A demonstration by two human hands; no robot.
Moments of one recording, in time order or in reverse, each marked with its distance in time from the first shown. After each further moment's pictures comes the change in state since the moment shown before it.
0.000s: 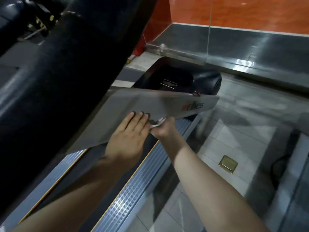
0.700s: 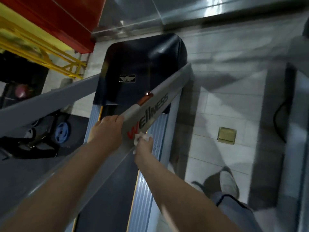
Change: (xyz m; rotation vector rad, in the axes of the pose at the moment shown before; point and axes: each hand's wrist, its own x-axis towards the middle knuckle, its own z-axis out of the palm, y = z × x) left_hand 0.321 0.062 0.070 0.016 -0.491 -0.007; right_hand 0.160 -0.111 -0.077 -0.018 0.376 -0.060
